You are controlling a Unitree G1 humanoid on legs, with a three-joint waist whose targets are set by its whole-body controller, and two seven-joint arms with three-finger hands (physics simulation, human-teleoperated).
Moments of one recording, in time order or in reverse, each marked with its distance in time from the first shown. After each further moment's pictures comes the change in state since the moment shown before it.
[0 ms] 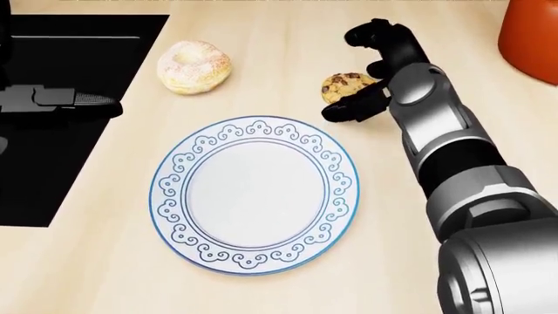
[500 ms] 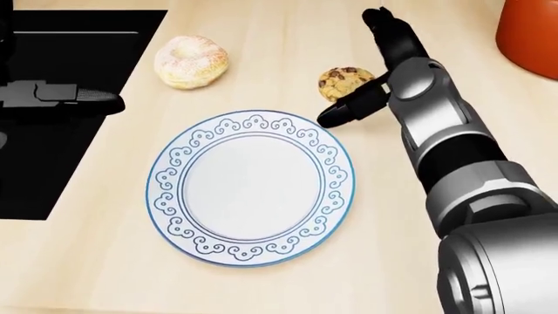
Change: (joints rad) left arm -0.017 0.001 -0.005 0.009 -0.002 0.006 0.001; right arm -0.019 -0.001 0.003 0.009 -0.001 0.001 0.006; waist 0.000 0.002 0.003
